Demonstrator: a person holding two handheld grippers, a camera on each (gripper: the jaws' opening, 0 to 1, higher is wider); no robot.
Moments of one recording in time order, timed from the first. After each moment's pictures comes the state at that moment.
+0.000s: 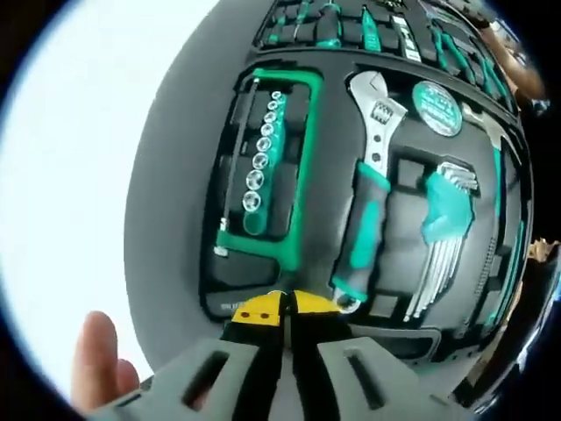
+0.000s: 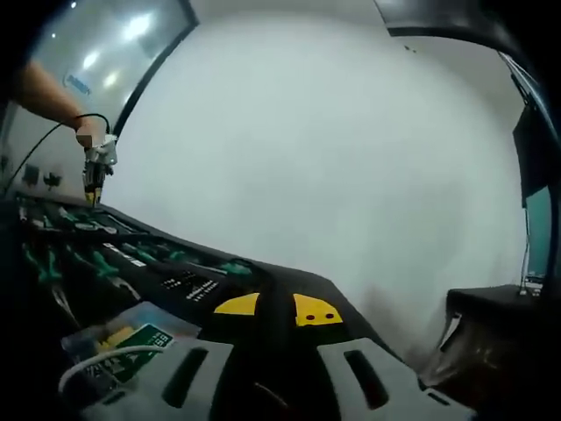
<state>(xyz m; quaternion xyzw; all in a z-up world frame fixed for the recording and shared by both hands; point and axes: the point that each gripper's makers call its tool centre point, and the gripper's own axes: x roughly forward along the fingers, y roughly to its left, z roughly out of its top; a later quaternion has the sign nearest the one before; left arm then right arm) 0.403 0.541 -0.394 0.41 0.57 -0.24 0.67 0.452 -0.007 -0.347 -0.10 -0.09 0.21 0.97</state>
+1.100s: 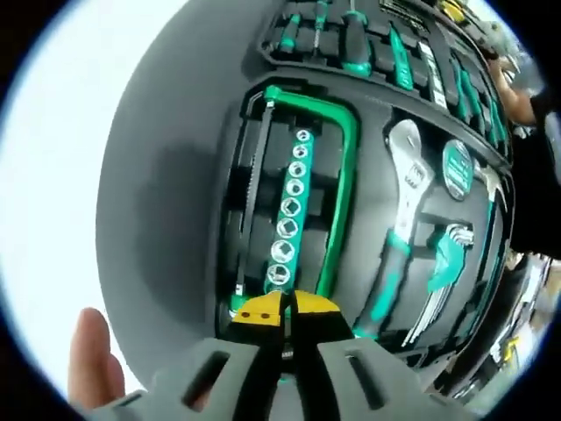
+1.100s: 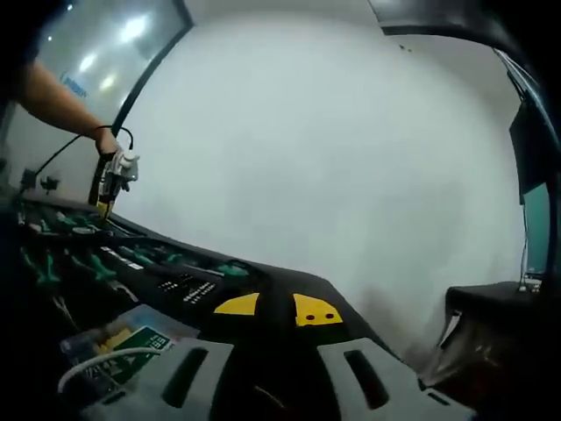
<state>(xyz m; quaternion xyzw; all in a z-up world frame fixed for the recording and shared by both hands) 0.443 0.508 -0.405 0.35 0.63 -0.29 0.63 0.454 -0.011 -0.345 -0.09 -0.09 0.20 0.97</state>
